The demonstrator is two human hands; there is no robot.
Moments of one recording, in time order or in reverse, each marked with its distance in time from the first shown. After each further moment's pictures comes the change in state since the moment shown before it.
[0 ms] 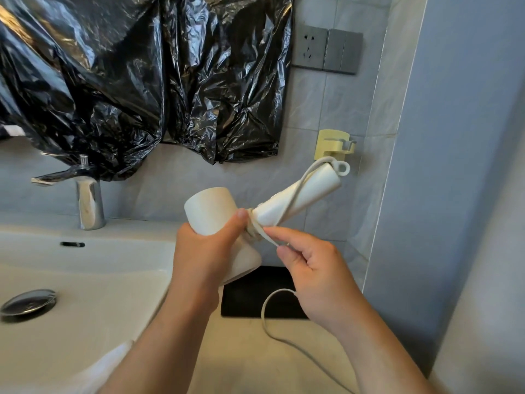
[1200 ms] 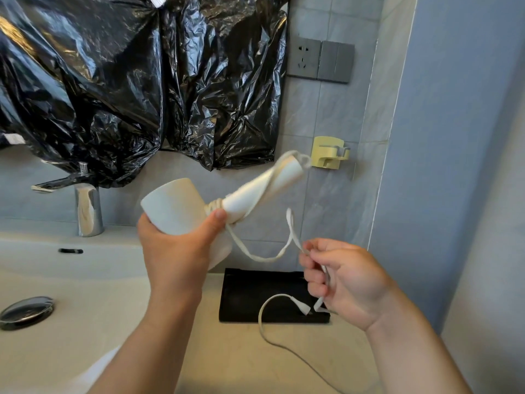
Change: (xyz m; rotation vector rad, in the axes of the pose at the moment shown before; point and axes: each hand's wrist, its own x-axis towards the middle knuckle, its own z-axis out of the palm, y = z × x) left_hand 0.011 0.003 -0.015 -0.001 0.275 0.313; right_hand 0.007 0.006 -0.039 0.784 -0.033 0.602
